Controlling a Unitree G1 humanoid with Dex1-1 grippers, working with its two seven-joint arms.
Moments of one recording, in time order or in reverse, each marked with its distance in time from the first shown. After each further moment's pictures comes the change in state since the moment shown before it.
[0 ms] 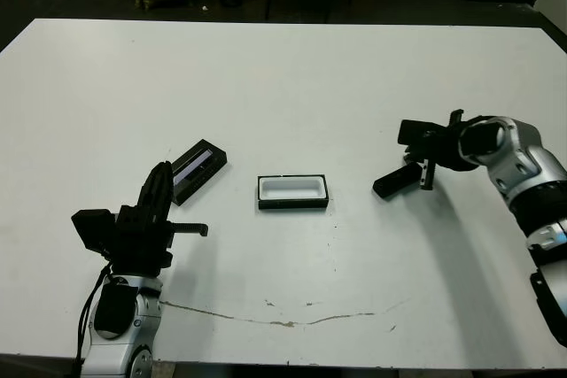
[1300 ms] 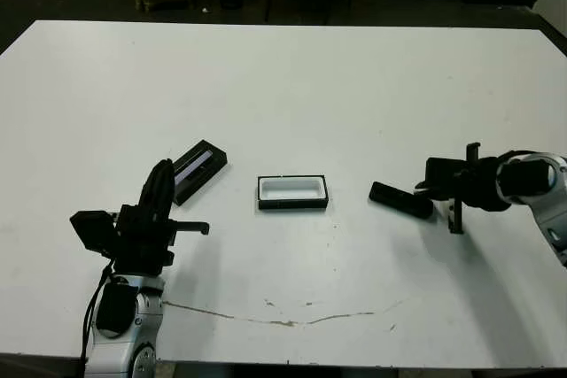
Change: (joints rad) left arm -0.010 -0.011 0.004 0.038 -0.041 -0.050 -0.037; right arm 0.354 -0.214 -0.099 -0.549 0.192 0.116 0.208
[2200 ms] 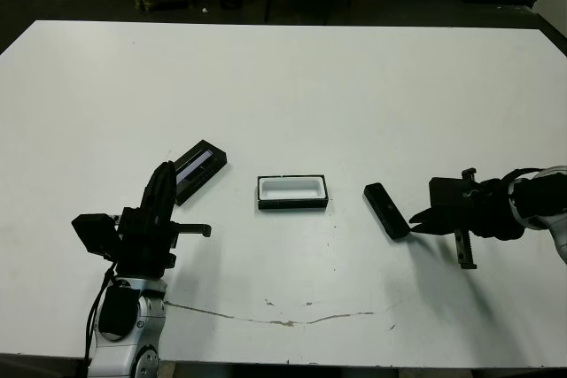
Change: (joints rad) left arm 0.011 -0.014 -0.007 0.002 0.001 -0.011 0.001; right arm 0.143 -0.082 -0.055 -0.323 0.118 0.226 0.042
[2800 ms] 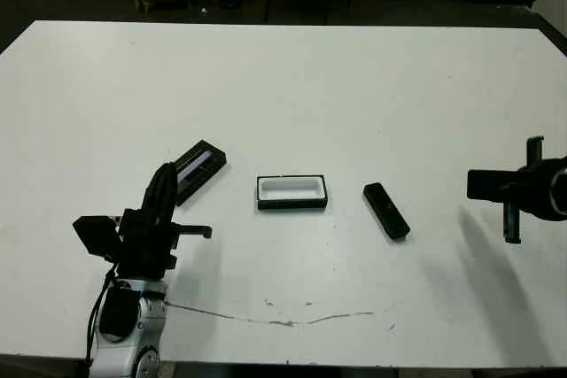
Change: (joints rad) left arm 0.004 0.000 0.001 0.017 0.001 -0.023 -0.015; right arm 0.070 -0.104 -0.158 -0.028 -0.159 -0.120 -0.210
